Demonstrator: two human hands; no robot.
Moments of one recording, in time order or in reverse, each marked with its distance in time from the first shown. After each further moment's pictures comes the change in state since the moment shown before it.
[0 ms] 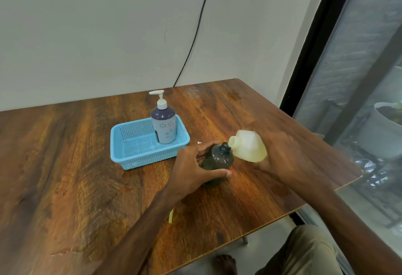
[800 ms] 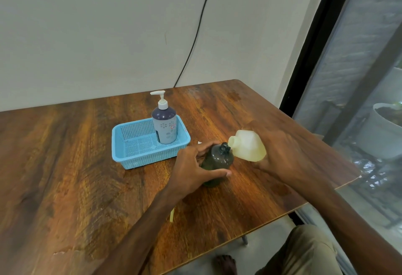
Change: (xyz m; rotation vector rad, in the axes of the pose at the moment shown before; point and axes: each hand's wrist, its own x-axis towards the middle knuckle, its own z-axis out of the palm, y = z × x) left_hand -0.002 0.002 -0.001 -0.007 0.007 0.015; right_hand 0.001 0.002 0.001 0.003 -0.031 0.013
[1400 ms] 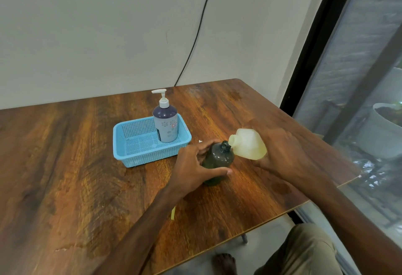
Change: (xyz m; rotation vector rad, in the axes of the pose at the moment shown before) left_hand 0.000 0.000 -0.001 -0.006 -0.001 0.010; right_hand 0.003 -0.002 -0.002 -0.036 -0.015 -0.015
